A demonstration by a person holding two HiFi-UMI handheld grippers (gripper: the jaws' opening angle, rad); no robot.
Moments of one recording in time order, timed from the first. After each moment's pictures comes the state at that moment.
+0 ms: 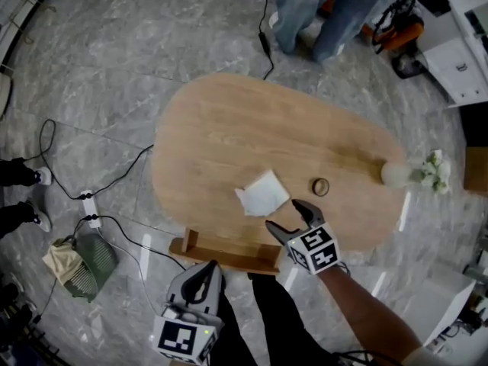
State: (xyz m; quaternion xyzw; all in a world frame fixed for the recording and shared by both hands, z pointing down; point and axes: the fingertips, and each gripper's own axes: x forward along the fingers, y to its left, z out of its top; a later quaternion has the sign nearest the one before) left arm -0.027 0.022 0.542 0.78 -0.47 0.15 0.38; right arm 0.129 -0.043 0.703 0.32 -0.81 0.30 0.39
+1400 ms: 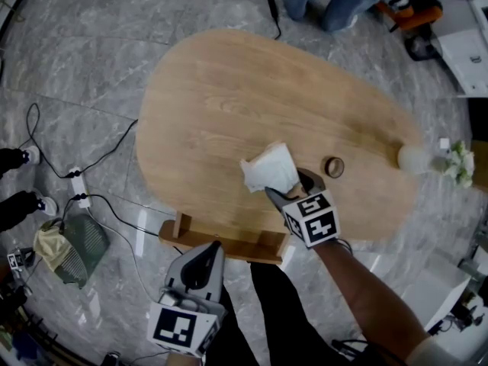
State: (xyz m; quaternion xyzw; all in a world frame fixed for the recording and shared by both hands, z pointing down) left arm -0.018 0.021 0.603 0.77 -0.47 0.15 0.41; right arm 0.125 -0.067 0.772 0.34 -0.77 0.30 0.44
